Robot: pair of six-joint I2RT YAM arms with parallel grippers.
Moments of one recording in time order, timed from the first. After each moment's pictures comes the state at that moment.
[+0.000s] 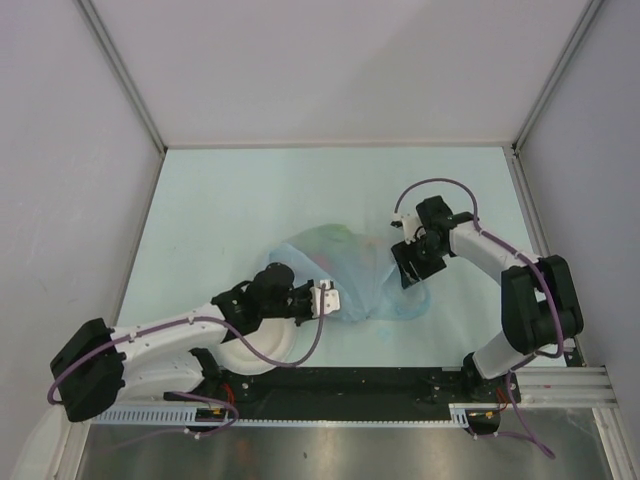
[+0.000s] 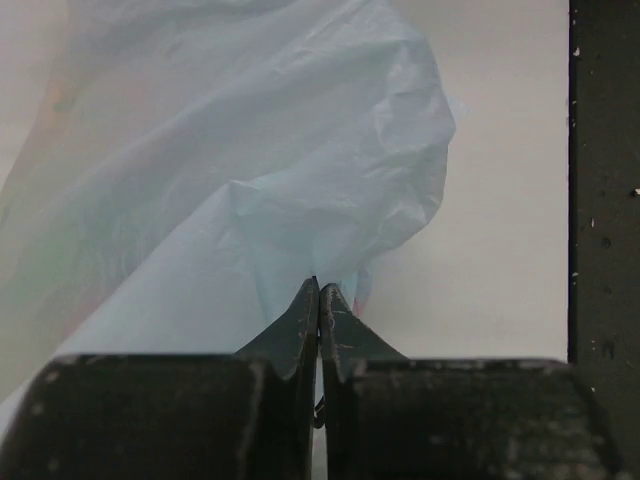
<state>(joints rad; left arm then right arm) -0.94 1.06 0.48 0.08 0.33 0.47 0.31 1.56 1.00 -0.73 -0.27 -0.19</state>
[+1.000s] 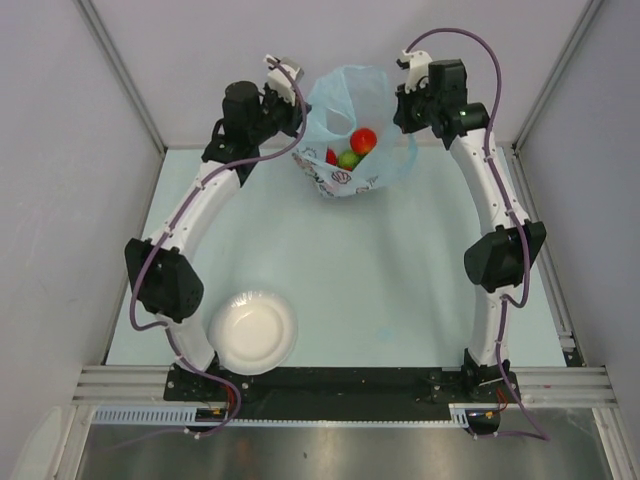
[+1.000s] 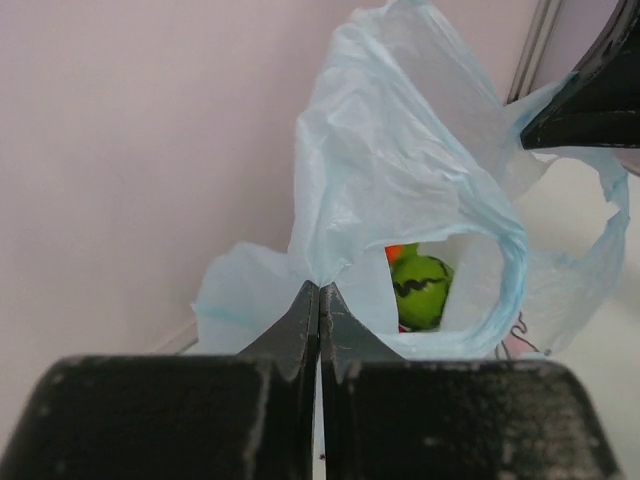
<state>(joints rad) -0.35 1.80 1.79 -0.07 0.32 0.12 0.24 2.07 2.31 -0.74 -0.24 -0.11</state>
